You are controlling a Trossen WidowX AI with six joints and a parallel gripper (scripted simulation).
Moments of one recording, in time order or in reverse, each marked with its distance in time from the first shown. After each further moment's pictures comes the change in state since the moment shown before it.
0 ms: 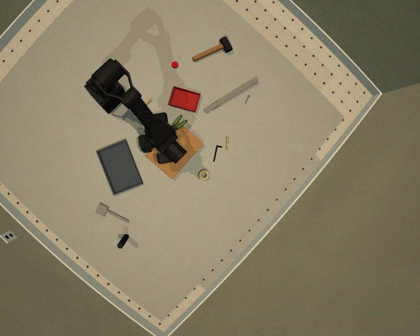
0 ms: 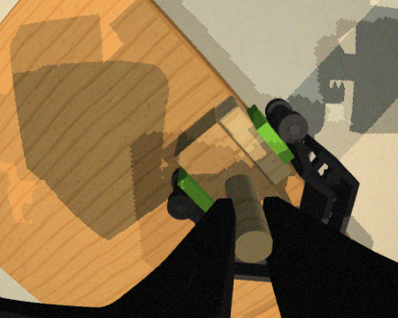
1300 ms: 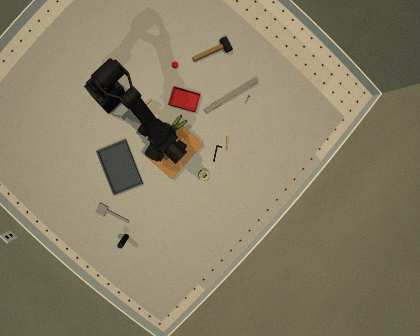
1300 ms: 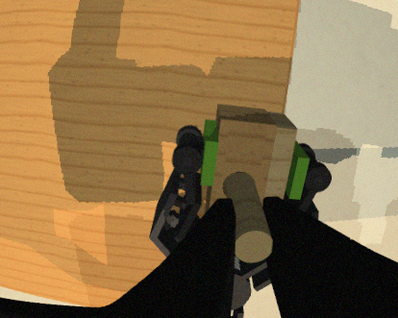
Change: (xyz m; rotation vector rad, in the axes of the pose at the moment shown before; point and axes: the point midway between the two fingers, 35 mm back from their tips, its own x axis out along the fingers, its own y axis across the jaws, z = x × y) arm -0.001 0.000 0.000 -0.818 0.000 0.002
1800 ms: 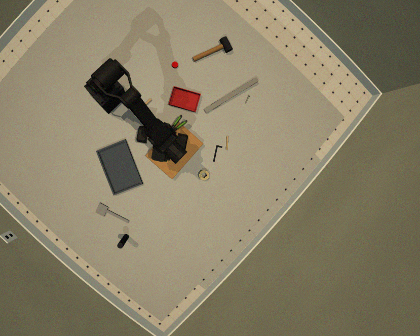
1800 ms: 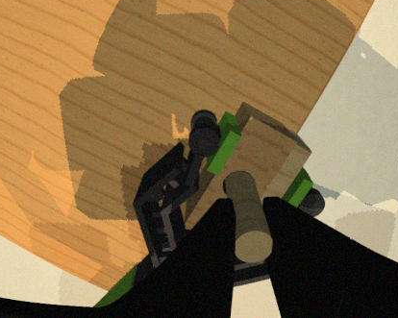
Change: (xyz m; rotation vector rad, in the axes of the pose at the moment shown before) arm -0.001 0.000 0.000 -0.394 0.000 0.001
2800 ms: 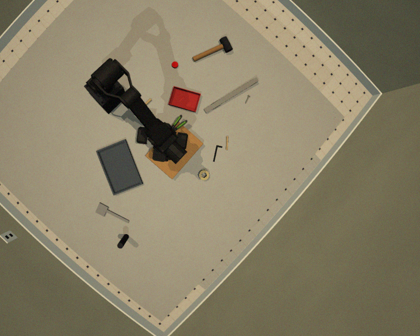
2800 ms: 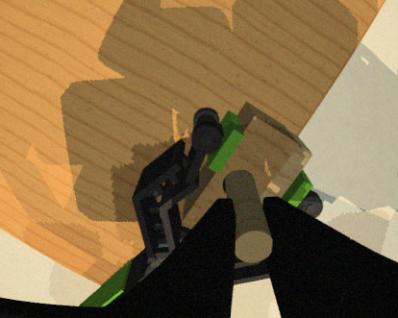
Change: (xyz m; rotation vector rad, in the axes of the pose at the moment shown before) arm -0.001 0.000 0.000 -0.050 0.000 0.000
